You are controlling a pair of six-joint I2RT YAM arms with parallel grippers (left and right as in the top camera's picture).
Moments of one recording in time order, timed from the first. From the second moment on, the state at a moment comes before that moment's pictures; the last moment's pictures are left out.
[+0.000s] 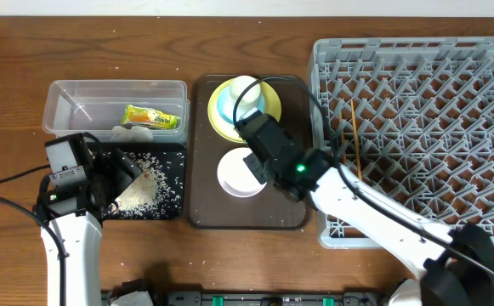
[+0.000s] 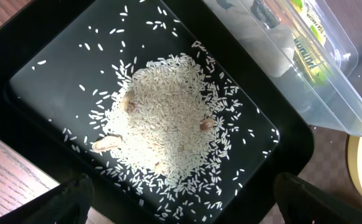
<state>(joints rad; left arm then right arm) 0.31 1.11 0.81 -0.80 0.06 -0.52 0.81 1.62 1.16 -0.46 0.18 0.10</state>
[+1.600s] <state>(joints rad) 0.31 1.11 0.81 -0.80 0.06 -0.52 0.93 1.85 1.16 -0.46 -0.10 -0.09</state>
